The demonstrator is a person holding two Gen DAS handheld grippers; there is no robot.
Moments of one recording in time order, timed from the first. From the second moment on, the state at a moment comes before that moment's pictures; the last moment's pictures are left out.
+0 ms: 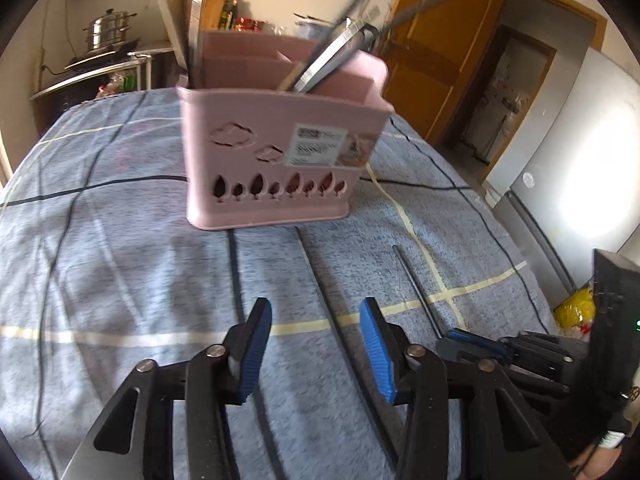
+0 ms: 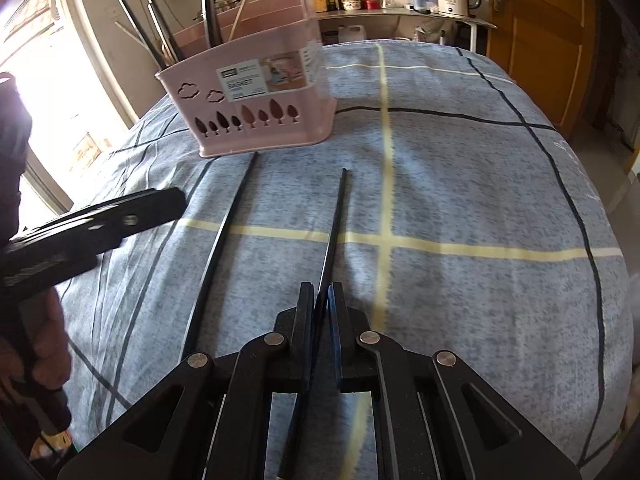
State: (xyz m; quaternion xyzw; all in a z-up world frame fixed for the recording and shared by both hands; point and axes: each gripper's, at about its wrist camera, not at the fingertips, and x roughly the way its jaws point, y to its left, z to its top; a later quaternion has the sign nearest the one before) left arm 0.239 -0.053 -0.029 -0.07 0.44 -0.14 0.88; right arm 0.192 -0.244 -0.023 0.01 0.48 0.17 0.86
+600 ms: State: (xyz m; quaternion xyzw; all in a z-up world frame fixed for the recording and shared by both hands) left arm 0.240 -0.056 -0.051 -0.03 0.47 -0.14 0.87; right arm 0.212 -0.253 -0.023 0.03 0.48 0.16 0.86
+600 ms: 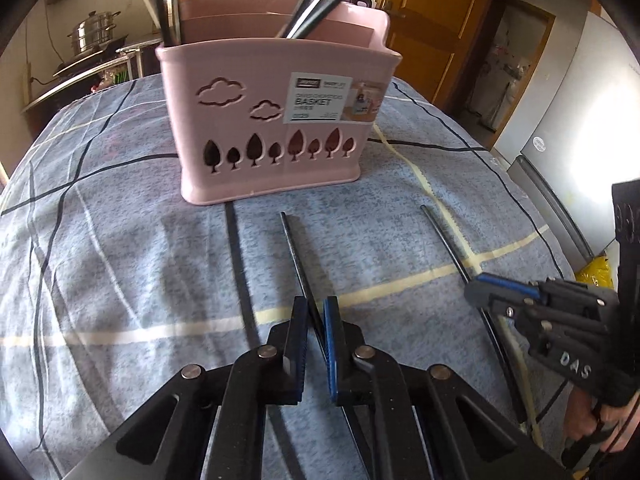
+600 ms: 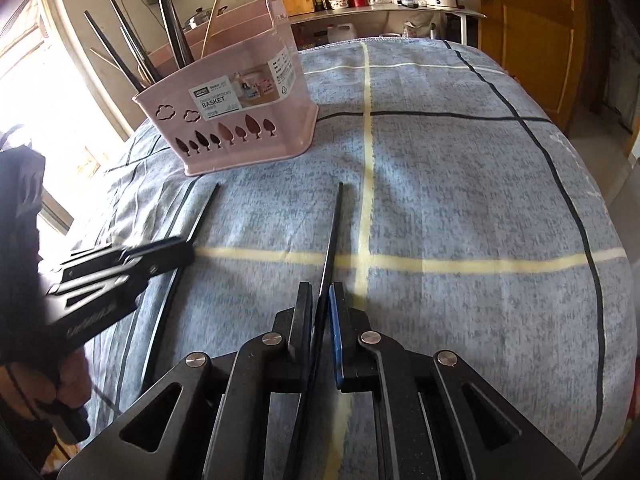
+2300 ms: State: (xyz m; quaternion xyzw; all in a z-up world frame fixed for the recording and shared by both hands) left arm 0.228 -0.020 0.114 -0.04 0.34 -0.14 0.93; right arm 0.212 -0.234 0.125 0.04 0.35 0.21 0.91
